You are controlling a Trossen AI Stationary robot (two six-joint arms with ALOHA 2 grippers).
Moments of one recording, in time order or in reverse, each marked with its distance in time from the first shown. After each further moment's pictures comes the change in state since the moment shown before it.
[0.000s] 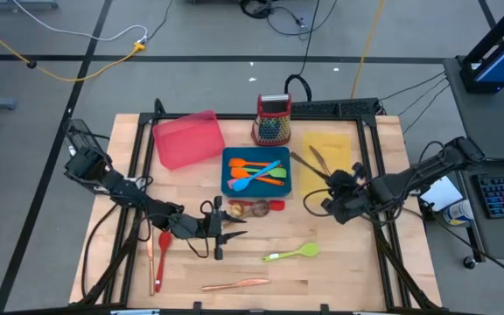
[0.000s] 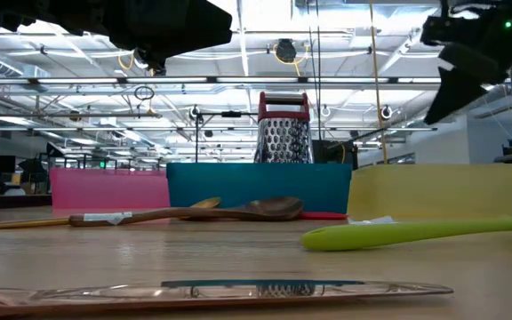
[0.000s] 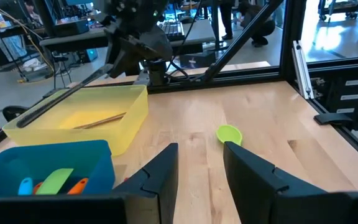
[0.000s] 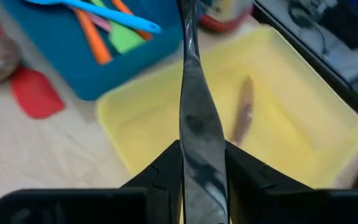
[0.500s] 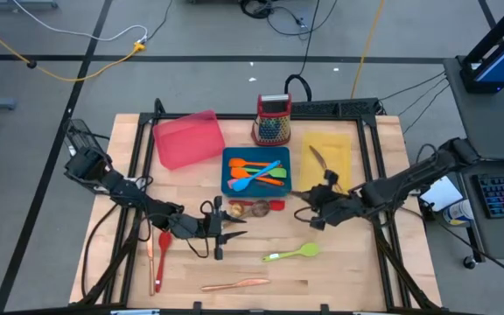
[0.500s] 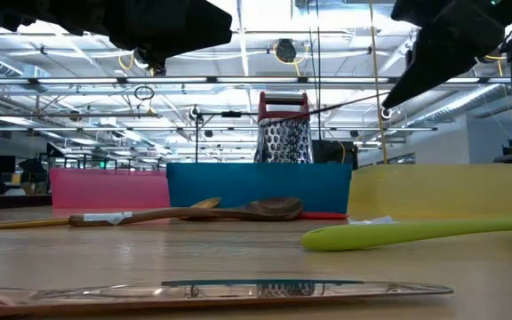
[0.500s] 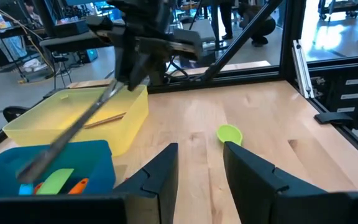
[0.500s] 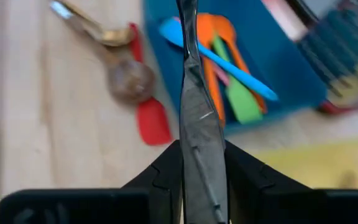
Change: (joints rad) left arm 0.000 0.000 0.000 -0.001 0.000 0.004; right arm 0.000 0.086 0.005 0.522 -0.165 -0.519
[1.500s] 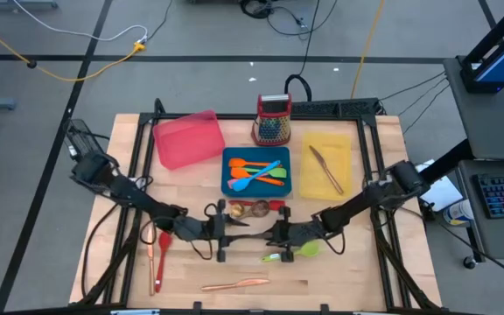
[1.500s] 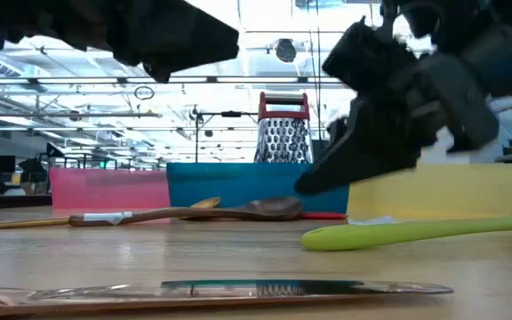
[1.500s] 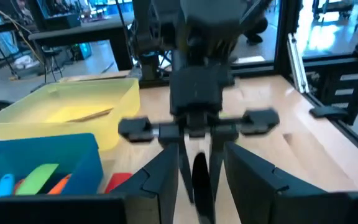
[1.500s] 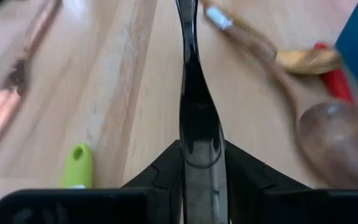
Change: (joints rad) left arm 0.005 0.077 0.000 0.069 0.027 -0.015; right arm 0.009 0.681 0.000 0.997 -0.312 -0.236
